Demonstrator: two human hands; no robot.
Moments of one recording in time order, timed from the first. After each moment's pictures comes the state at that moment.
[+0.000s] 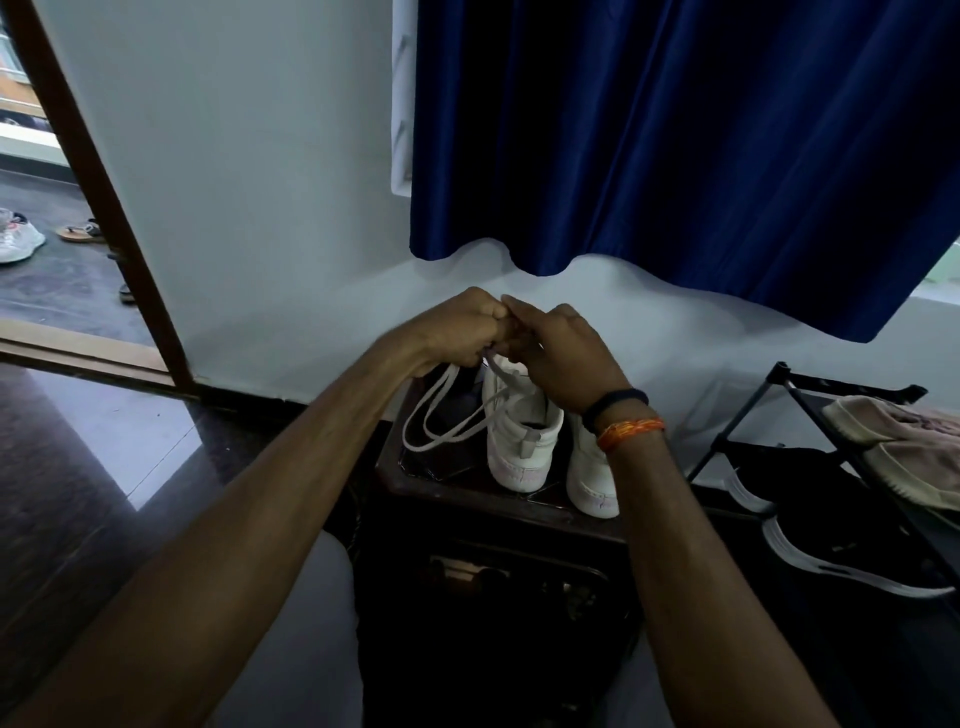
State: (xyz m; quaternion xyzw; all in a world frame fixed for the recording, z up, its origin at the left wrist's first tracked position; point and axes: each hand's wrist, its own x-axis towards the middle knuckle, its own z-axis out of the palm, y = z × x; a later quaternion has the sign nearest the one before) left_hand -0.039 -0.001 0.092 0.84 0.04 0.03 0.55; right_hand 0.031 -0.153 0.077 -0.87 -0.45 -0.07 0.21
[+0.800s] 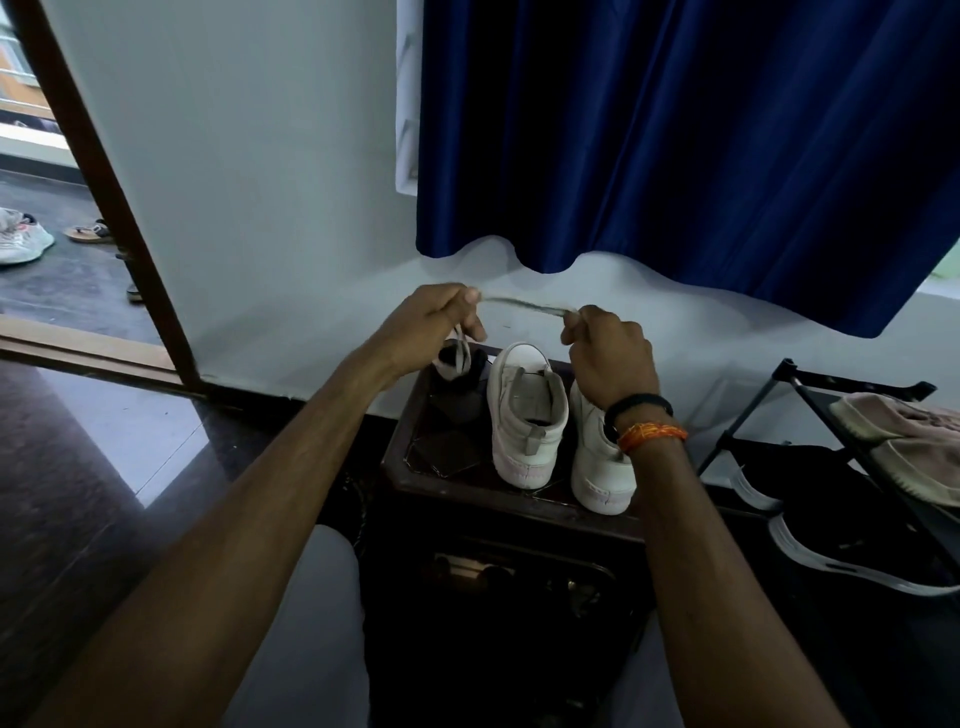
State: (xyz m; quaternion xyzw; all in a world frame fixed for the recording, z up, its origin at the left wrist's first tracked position) left_hand -0.057 0.030 0.064 0.83 0.05 0.17 0.52; right_hand 0.033 -0.173 0.078 -0.92 -0.27 -0.10 0.26
